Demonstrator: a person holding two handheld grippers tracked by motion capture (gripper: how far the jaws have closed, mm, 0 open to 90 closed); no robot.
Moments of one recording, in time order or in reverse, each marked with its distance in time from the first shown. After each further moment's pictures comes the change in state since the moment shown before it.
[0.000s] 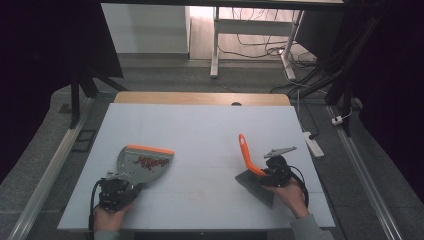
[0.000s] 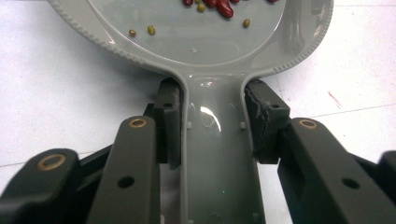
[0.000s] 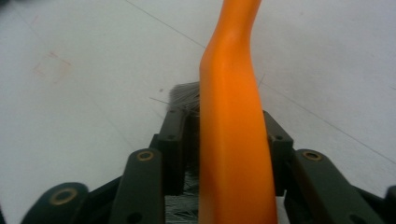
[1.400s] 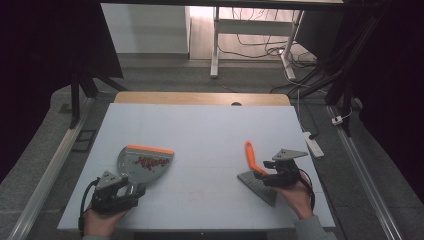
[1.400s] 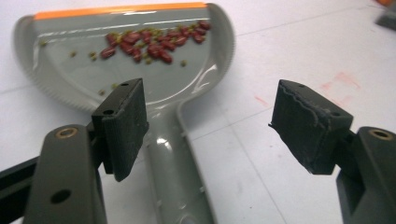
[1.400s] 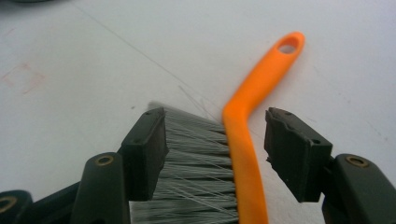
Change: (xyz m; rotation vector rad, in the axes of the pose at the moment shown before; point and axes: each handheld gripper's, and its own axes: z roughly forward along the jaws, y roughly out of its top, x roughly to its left) left arm -0.010 0.003 -0.038 -0.125 -0.139 0.256; right arm 0.003 -0.009 -0.023 -0.170 -0.128 -0.141
